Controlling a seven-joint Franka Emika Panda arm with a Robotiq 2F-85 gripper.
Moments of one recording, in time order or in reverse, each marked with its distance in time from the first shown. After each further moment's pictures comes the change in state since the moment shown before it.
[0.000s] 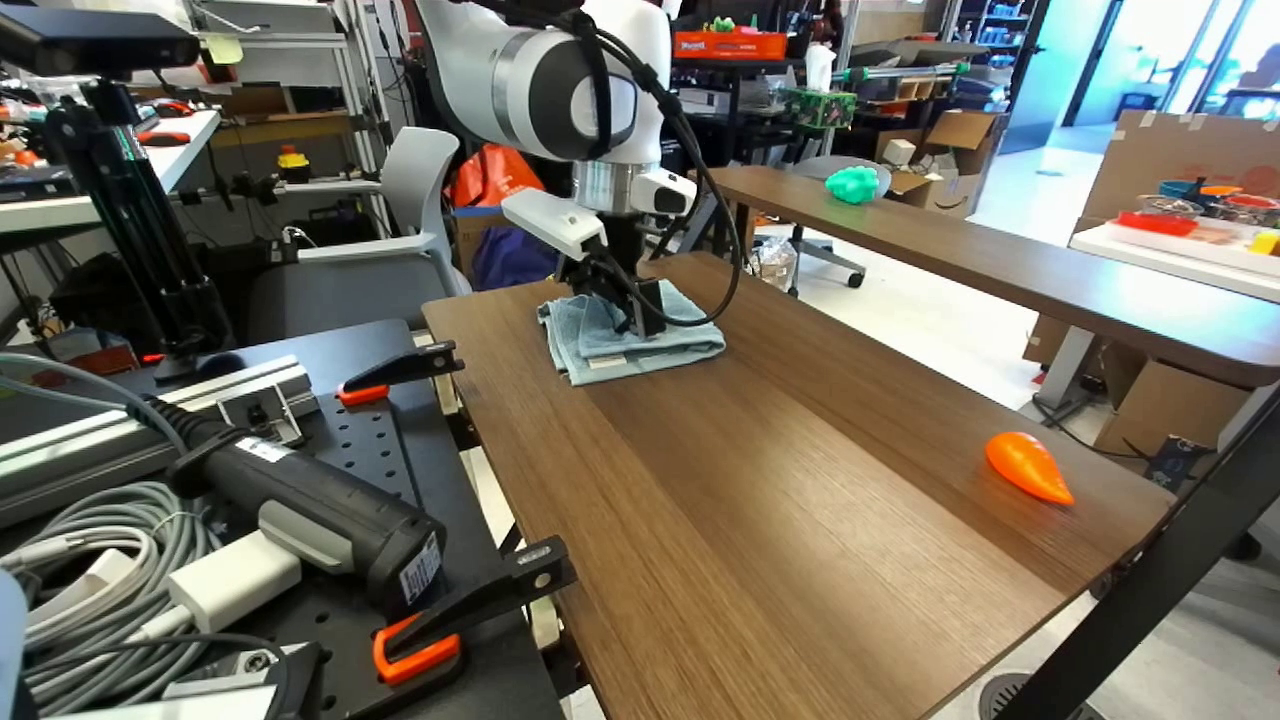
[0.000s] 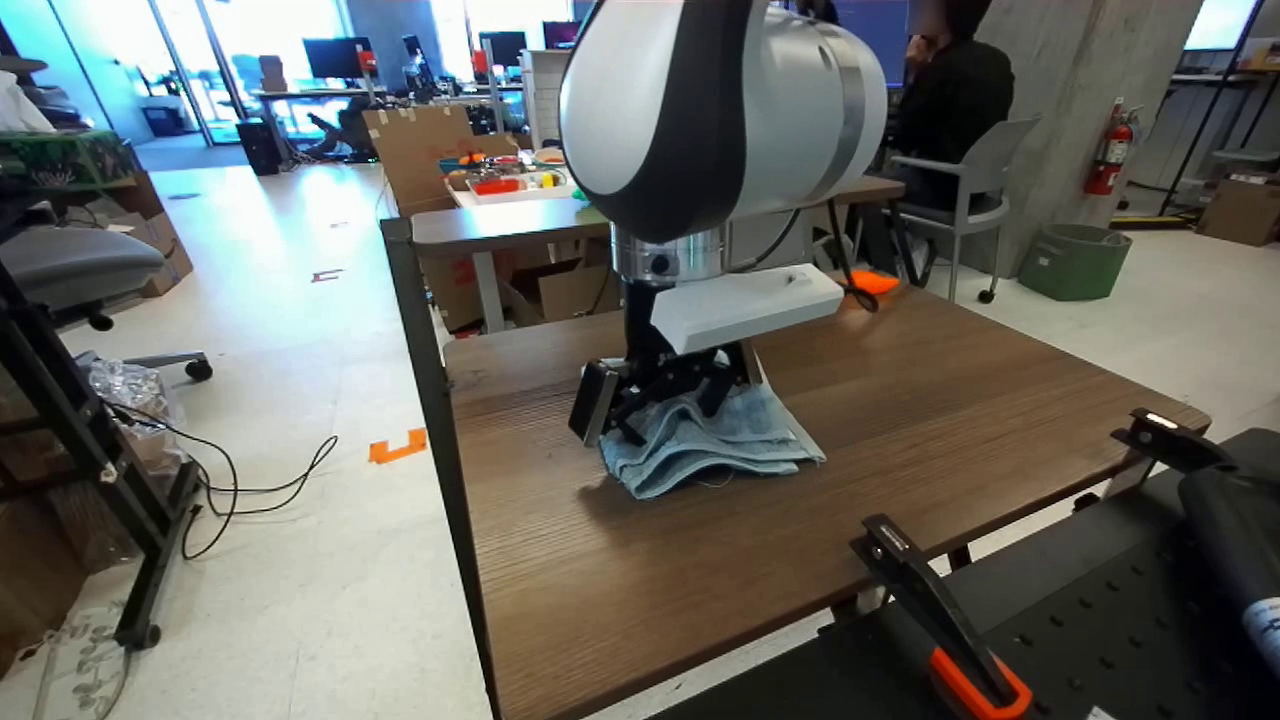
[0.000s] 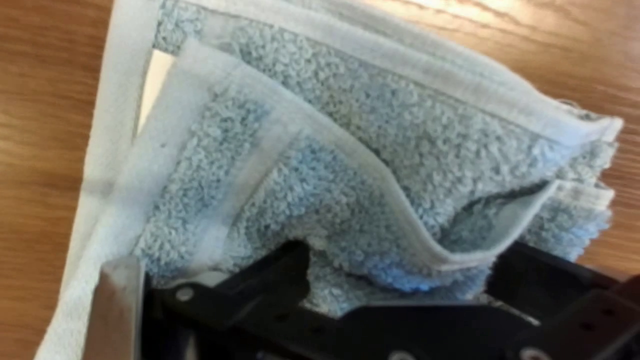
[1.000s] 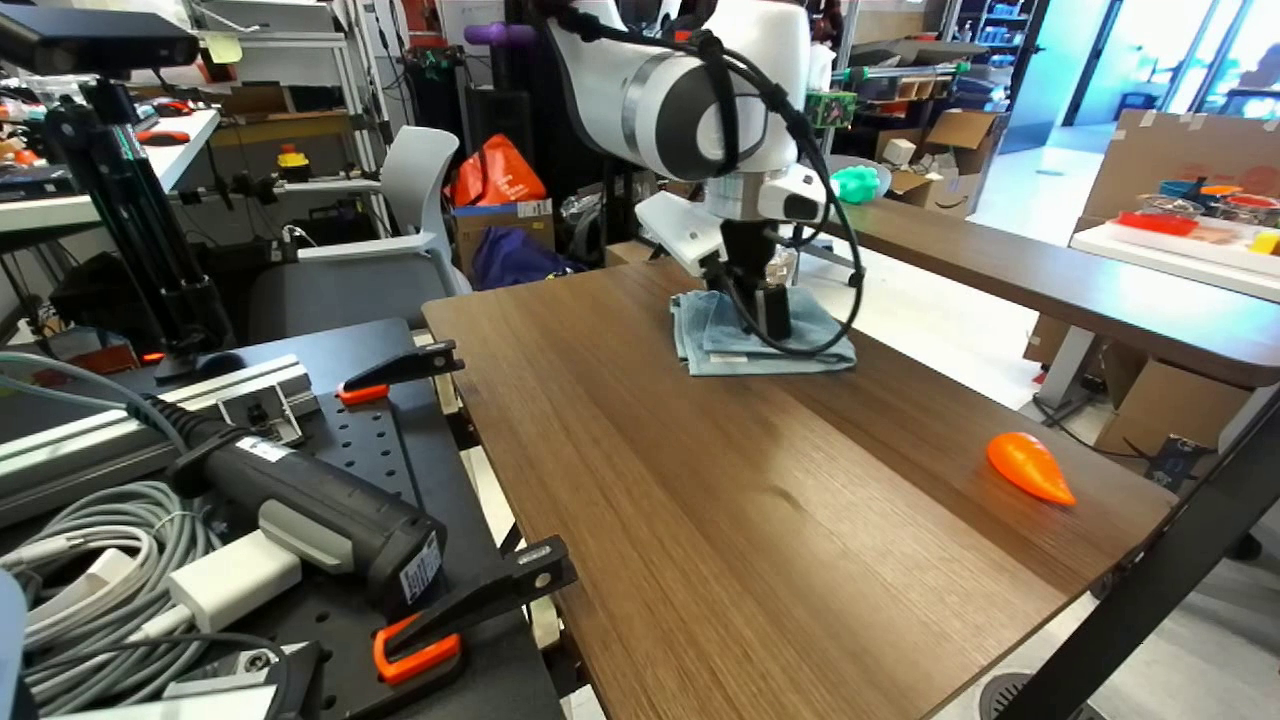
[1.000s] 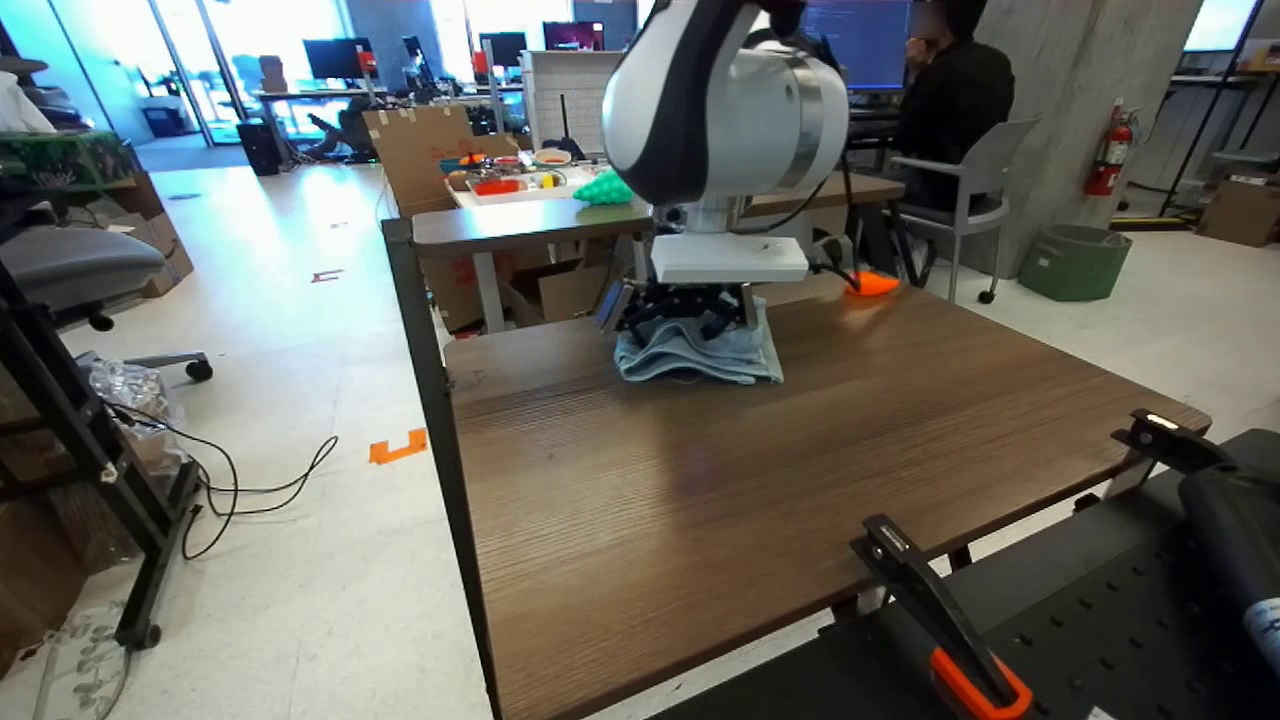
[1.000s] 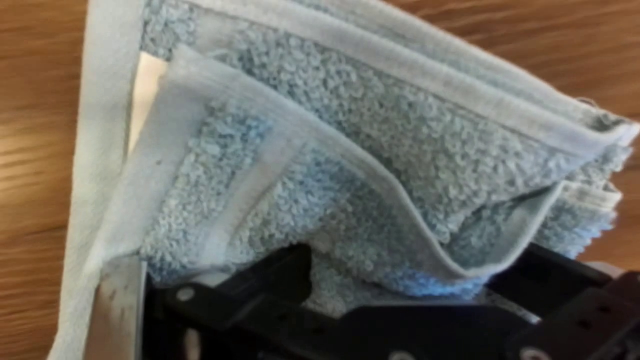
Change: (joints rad) arm -0.083 0.184 -0.067 0.346 0.112 0.021 0.067
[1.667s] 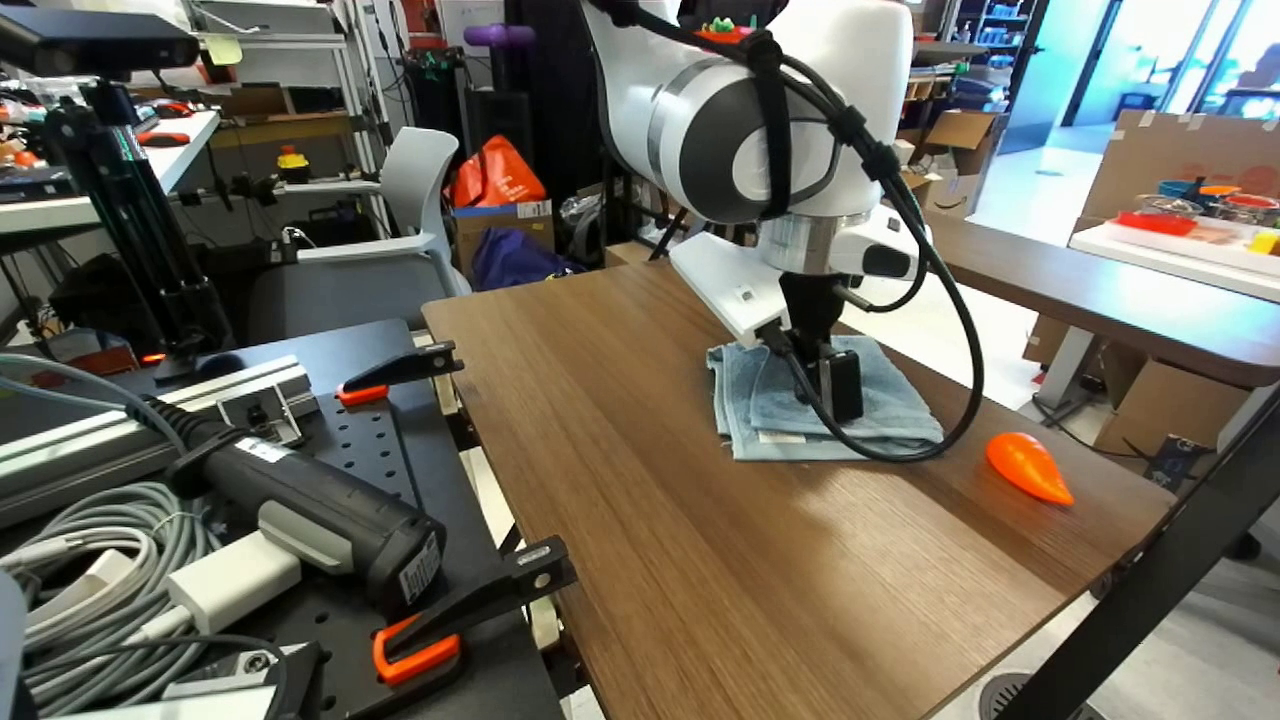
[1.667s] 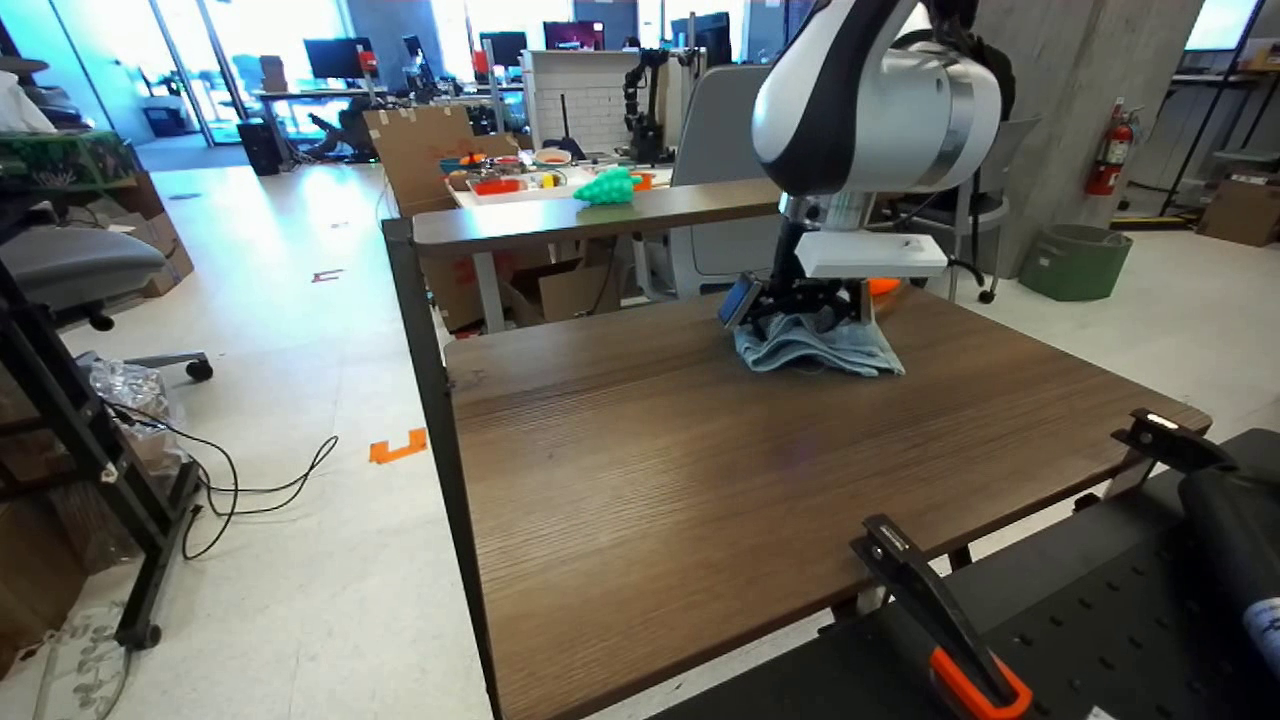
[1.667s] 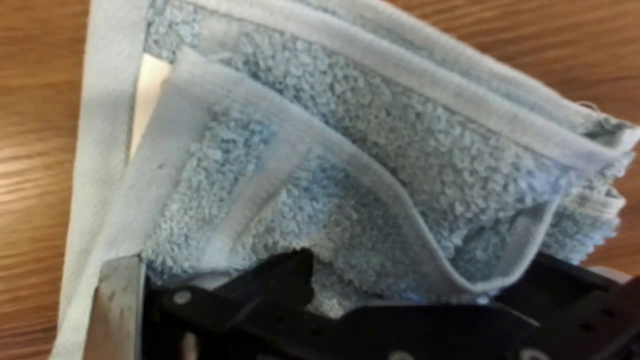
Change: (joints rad) arm -0.206 -0.086 0.016 -0.191 0.015 0.078 -0.181
